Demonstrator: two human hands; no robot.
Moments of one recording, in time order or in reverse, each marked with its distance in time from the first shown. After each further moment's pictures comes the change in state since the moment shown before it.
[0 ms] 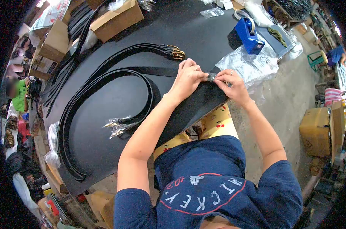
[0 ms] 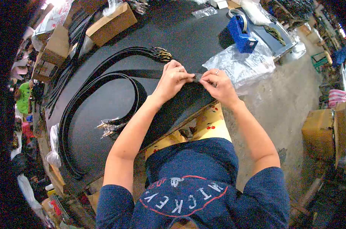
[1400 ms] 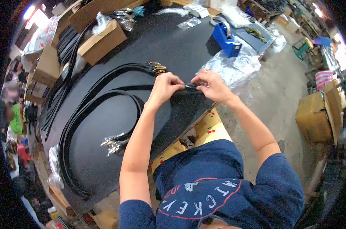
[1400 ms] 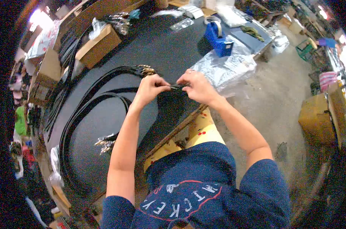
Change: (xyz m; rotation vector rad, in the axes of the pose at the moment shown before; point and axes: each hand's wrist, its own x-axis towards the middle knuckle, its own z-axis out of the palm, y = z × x) left_hand 0.021 -0.007 -0.029 -0.199 -0.235 -0.377; right_hand 0.028 -0.013 -0.012 -0.011 -0.109 0.142
